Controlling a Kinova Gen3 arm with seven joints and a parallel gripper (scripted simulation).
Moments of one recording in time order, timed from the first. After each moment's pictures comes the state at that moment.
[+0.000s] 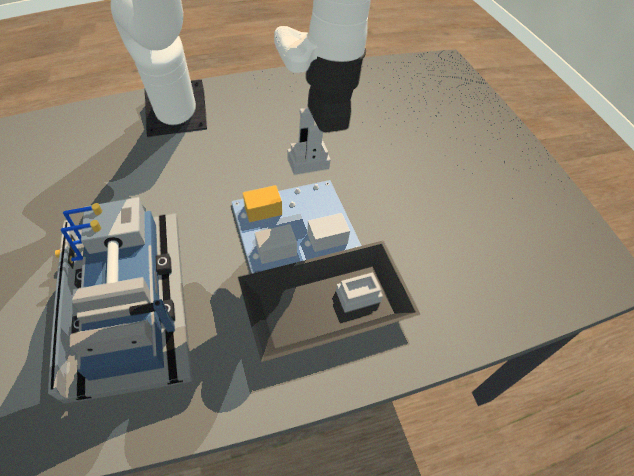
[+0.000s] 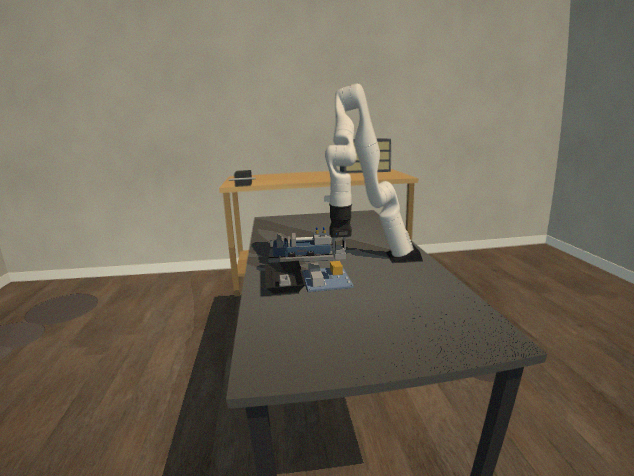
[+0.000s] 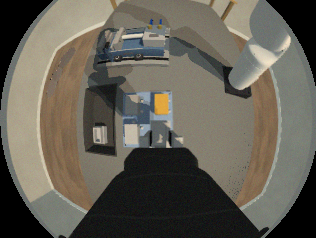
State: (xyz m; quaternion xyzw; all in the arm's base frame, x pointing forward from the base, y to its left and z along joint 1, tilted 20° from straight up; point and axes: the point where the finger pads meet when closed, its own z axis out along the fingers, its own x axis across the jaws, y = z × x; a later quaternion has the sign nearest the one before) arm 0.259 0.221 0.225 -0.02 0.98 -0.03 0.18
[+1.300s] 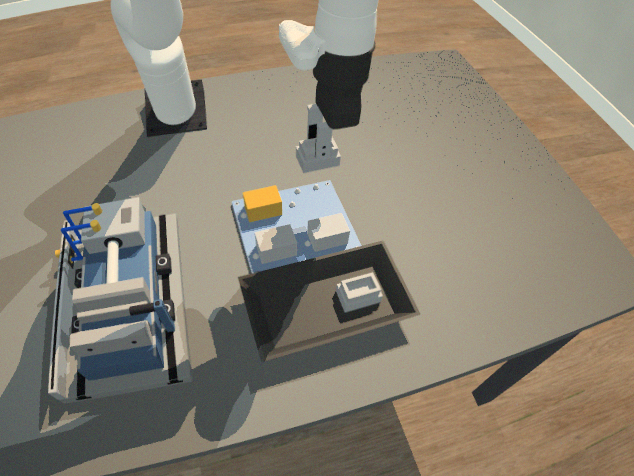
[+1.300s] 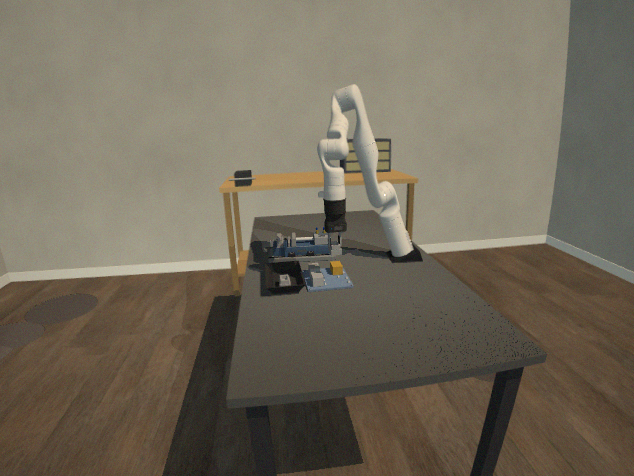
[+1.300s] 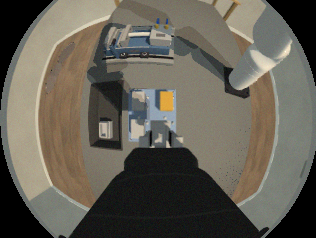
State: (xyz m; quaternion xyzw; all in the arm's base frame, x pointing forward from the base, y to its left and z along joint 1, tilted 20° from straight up) arm 0.268 0.231 0.250 -0.03 0.98 -0.01 0.17
